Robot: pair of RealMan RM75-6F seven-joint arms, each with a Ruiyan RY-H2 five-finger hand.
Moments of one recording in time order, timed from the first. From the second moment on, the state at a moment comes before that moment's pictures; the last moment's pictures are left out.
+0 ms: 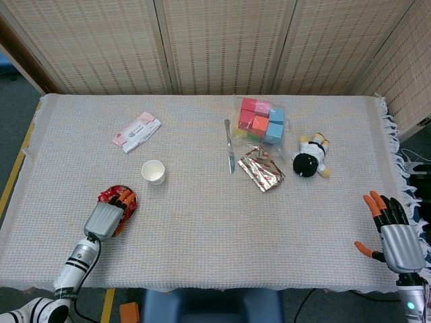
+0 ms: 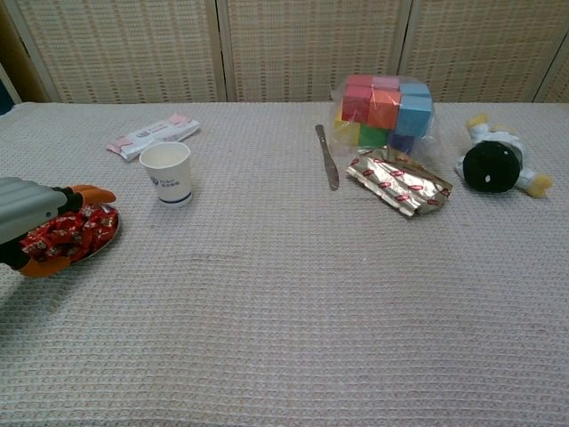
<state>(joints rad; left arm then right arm) -0.46 -1.48 -0.10 -1.40 1.32 1.03 0.49 0.05 -1.18 0.03 -1.52 -1.56 1.51 0.03</state>
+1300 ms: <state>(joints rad) -0.51 -1.58 -0.06 -1.20 1.34 1.05 0.45 0.05 -1.16 0.03 -1.55 -1.54 1.48 0.02</state>
